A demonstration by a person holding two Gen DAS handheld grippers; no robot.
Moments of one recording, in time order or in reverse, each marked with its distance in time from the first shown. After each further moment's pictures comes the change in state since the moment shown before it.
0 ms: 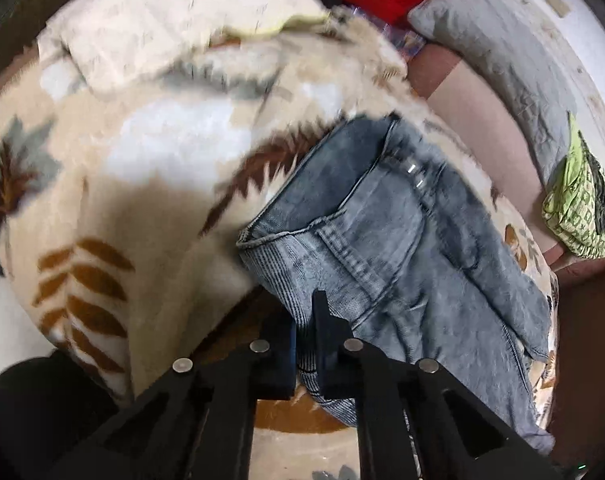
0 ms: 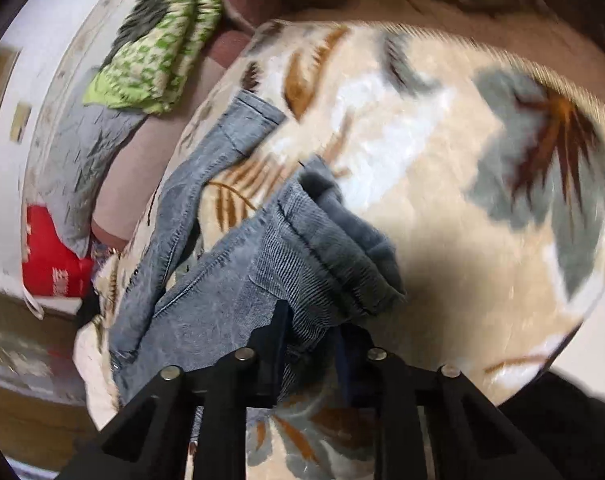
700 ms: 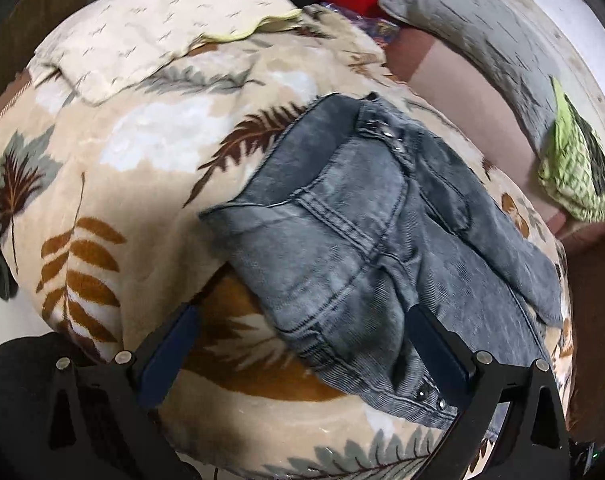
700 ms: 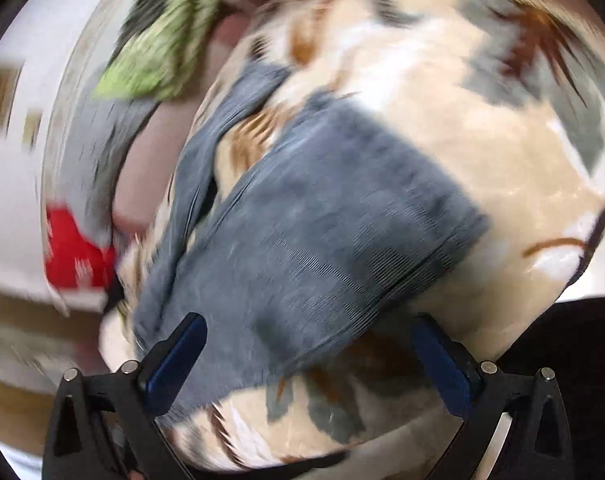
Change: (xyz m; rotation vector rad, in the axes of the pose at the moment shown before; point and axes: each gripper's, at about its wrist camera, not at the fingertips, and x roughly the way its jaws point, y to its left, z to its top) left arm 0.006 -0.011 -0.029 0.082 0.027 0.022; right arm 0.005 -0.016 -0.050 0.164 0.078 0.134
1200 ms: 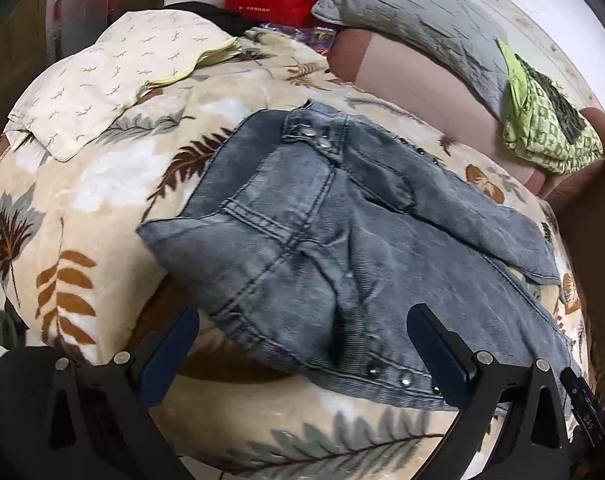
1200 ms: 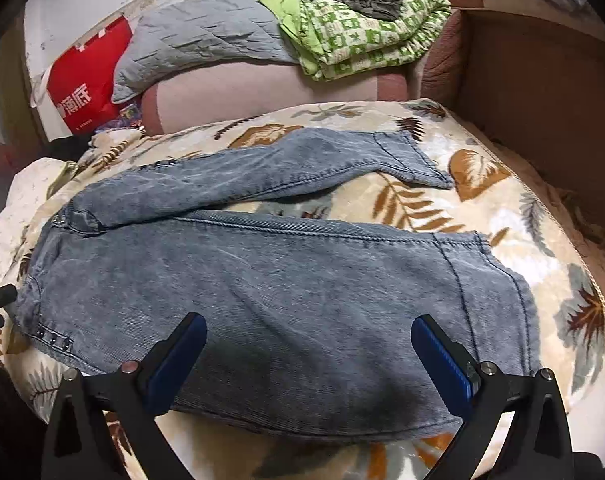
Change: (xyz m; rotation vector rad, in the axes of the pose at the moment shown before) left arm -0.019 -0.049 -0.023 0.201 -0.075 -0.004; right arm 0.050 0.144 -0.078 -0.862 -0.230 -0.347
